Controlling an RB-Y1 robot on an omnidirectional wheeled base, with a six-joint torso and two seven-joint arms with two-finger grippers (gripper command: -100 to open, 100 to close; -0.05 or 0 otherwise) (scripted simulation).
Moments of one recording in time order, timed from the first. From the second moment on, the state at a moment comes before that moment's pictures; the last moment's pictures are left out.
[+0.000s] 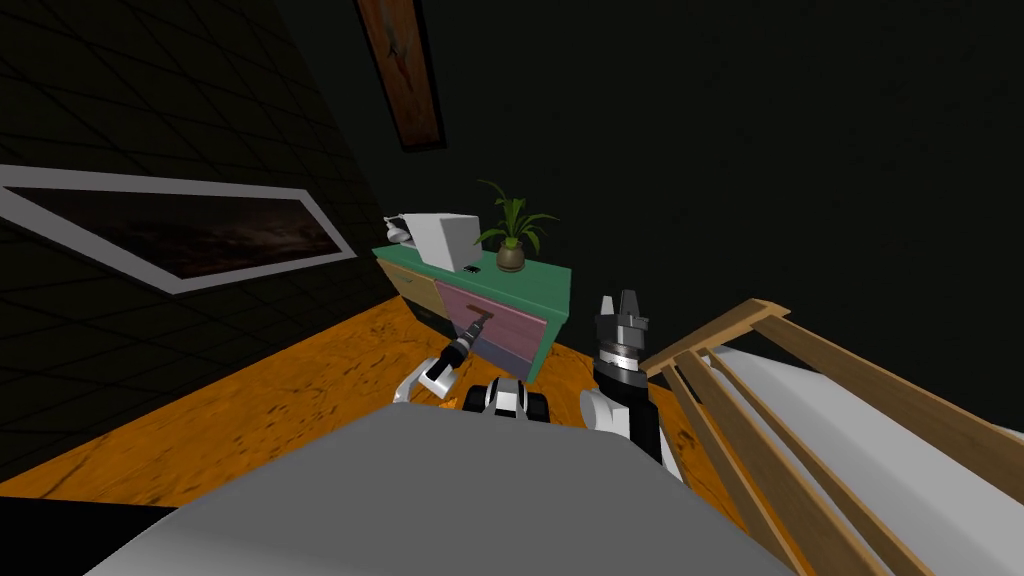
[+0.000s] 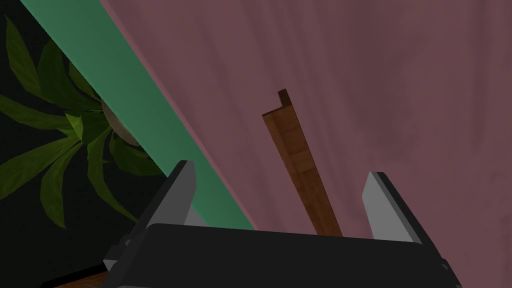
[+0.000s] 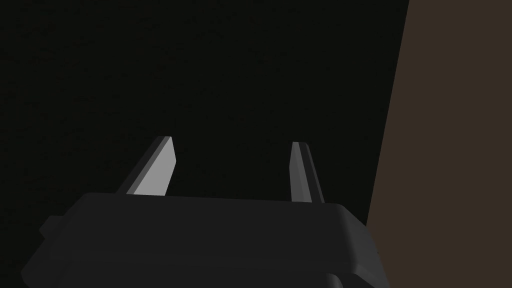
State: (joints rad) left arm 0.23 0.31 -0.31 -1.71 -0.09 -0.05 -0.11; right arm 0.52 0.00 0.07 -2.30 -0.04 -0.47 0.10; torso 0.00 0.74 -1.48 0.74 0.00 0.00
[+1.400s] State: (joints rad) left arm 0.20 0.30 -0.29 -1.69 -0.08 -0.04 -0.11; right arm 0.52 0.00 0.07 -2.30 -0.04 -0.47 0.10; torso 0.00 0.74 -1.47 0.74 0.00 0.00
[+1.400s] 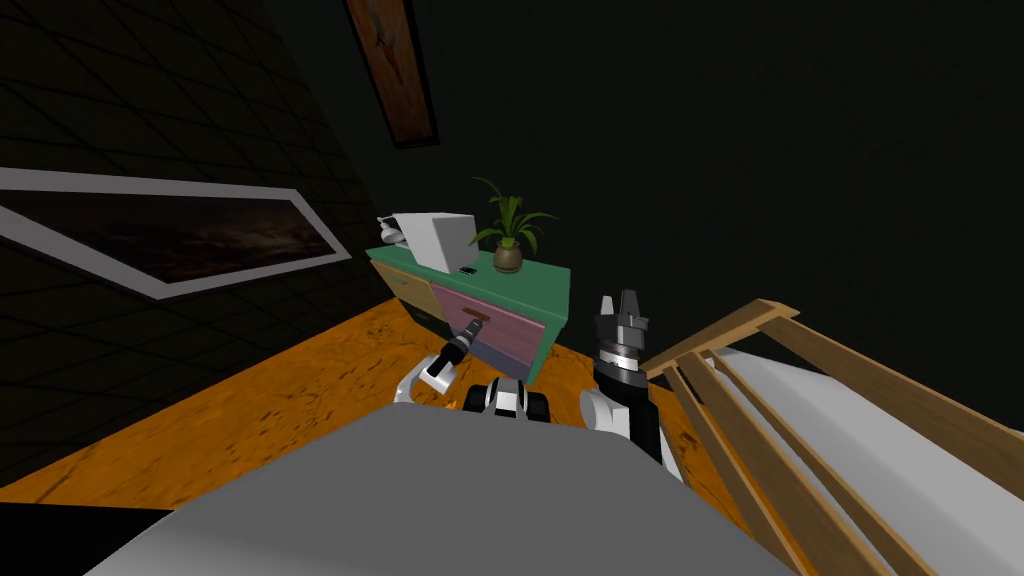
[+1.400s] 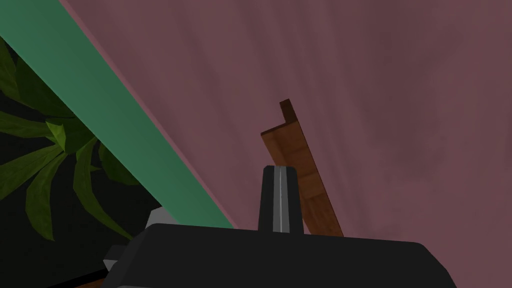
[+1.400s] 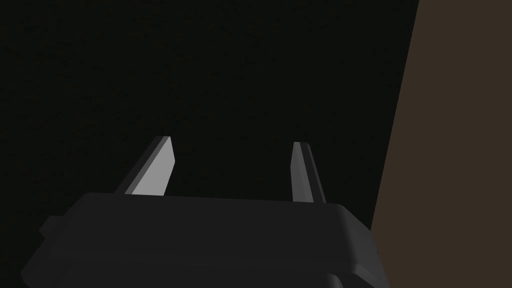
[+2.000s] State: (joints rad) left arm 0.12 0.30 -0.24 -1.60 -0.07 -0.03 -0.10; right arm 0.52 0.00 0.07 -2.30 -0.04 -0.47 0.10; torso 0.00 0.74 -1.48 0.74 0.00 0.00
